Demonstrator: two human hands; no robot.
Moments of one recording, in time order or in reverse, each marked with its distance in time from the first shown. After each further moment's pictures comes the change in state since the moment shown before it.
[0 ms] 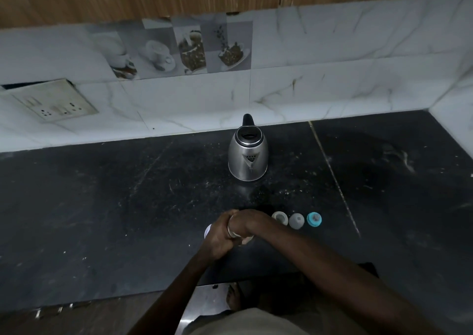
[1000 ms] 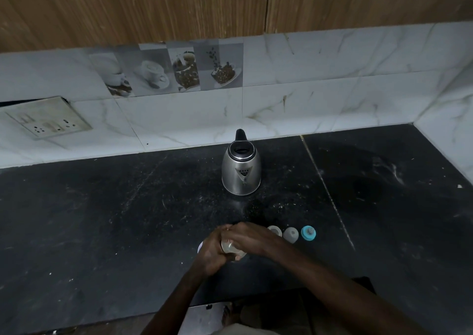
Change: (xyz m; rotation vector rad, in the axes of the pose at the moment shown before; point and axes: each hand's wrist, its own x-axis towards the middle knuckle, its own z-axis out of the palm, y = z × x) left_hand -0.002 0.001 -0.001 -0.122 0.016 -0.025; right_hand -0.008 0.026 -0.002 -0.234 0.125 -0.390
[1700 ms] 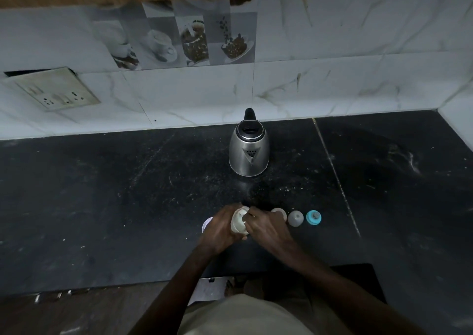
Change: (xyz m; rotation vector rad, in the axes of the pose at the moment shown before) left_hand -0.004 0.021 0.010 0.238 0.003 0.112; right_hand -0.035 -0.003 0.038 -0.370 0.359 0.223
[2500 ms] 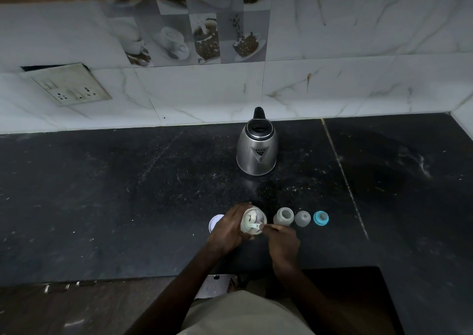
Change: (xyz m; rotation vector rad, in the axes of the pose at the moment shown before) left_hand -0.002 -0.012 0.007 0.112 -0.052 0.148; right_hand -0.030 -0.031 0.014 1.151 0.097 1.133
